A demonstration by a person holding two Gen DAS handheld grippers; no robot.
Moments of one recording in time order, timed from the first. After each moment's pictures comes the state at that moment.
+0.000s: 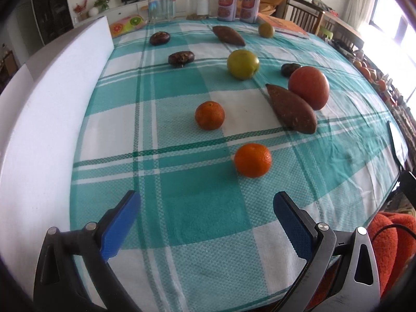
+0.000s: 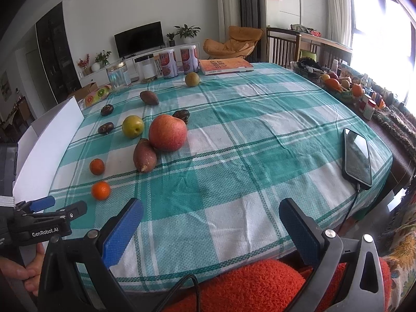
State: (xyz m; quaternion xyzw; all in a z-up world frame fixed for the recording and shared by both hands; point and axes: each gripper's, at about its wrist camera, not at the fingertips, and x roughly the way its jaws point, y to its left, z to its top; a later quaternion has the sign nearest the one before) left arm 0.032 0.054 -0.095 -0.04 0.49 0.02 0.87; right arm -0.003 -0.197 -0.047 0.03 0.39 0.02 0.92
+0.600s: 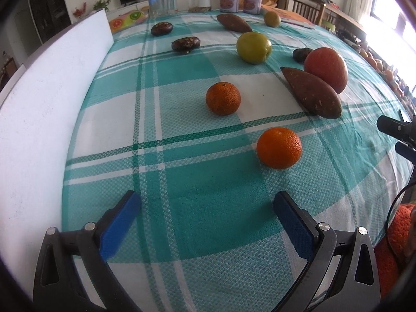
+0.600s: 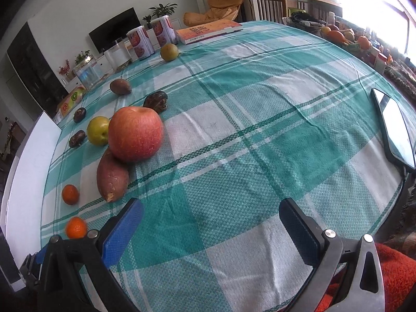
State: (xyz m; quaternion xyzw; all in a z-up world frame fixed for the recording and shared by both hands) left arm 0.038 0.064 -0.112 -0.03 0.50 0.03 0.86; right arm 0.084 -0.217 -0.100 0.13 0.46 0.00 0.88
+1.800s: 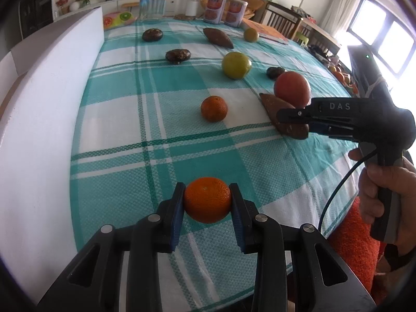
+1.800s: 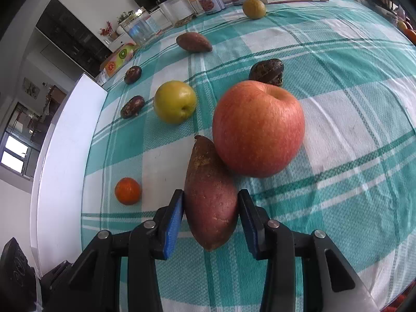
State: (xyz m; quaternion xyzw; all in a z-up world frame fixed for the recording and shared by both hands) left arm 0.015 0.095 -0.084 -0.10 0.48 -0.07 0.87; right arm 0.140 -0.117 -0.114 0.12 0.56 0.19 0.80
